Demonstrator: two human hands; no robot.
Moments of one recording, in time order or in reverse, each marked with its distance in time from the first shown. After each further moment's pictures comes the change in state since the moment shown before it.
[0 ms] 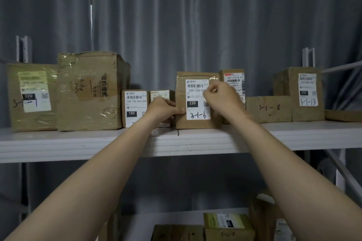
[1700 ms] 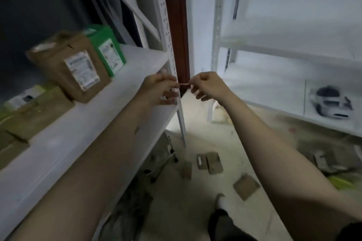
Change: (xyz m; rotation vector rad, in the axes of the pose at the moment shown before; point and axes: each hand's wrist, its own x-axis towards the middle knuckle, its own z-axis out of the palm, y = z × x) left_hand -0.378 -0.065 0.423 -0.348 -1.179 -0.273; right_hand -0.507 0.285 -0.231 -0.030 0.212 1.124
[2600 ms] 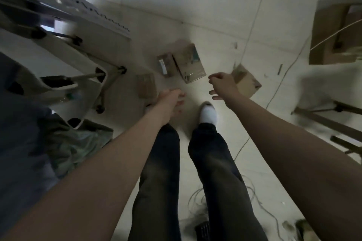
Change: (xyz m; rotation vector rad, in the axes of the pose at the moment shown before) left_hand 0.313 -0.688 0.301 0.007 -0.141 -1.258; right_hand 0.180 0.741 0.104 0.142 0.093 1.193
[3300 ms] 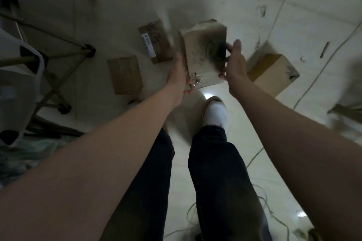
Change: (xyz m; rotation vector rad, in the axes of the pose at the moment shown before) left_hand 0.239 -0.032 0.066 -0.037 -0.048 0.030; right_hand 0.221 0.088 0.065 0.301 0.128 0.005
